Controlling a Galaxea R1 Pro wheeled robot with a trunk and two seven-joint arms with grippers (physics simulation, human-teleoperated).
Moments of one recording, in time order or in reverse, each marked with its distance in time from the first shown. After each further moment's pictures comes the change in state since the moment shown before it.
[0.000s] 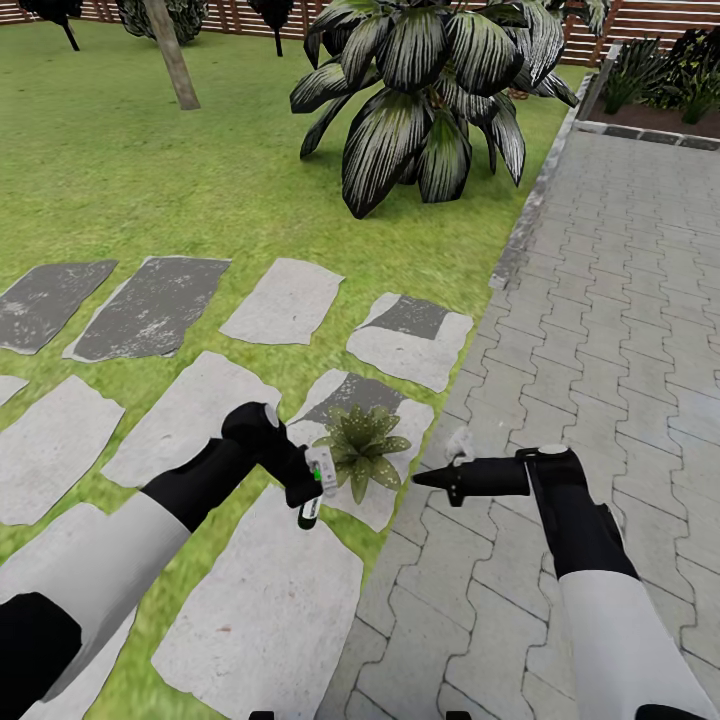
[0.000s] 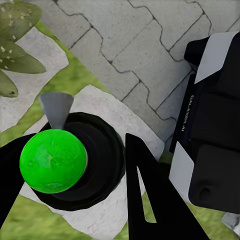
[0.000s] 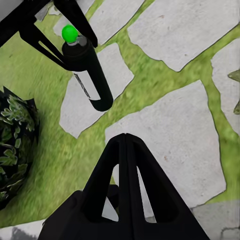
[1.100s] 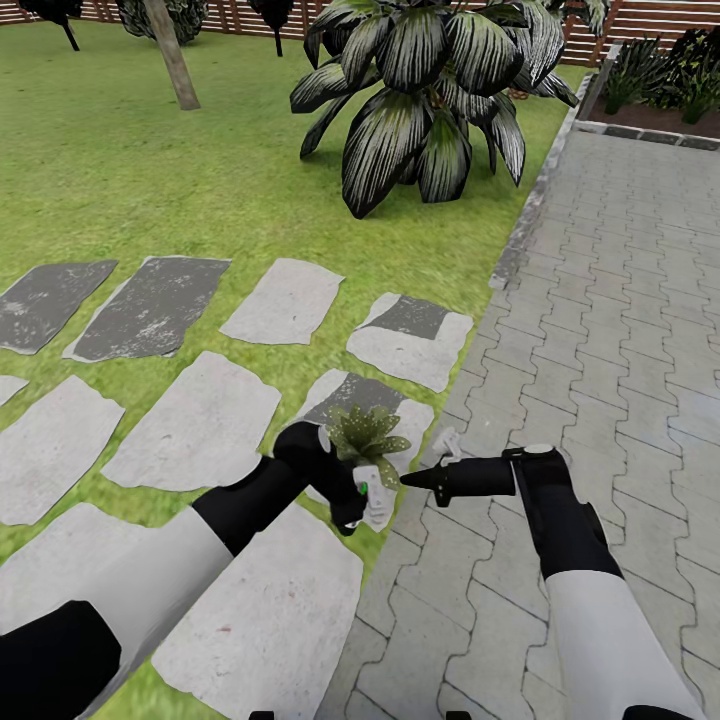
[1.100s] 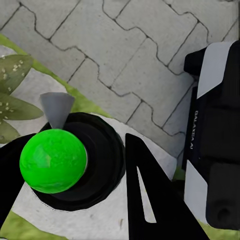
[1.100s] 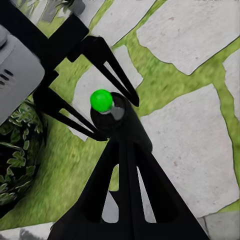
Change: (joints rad) left arm 0.030 -0.138 -0.118 -0.001 0.001 -0.007 0.130; right arm 0.000 0.041 0.019 0.000 -0.002 0.015 -0.011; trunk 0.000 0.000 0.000
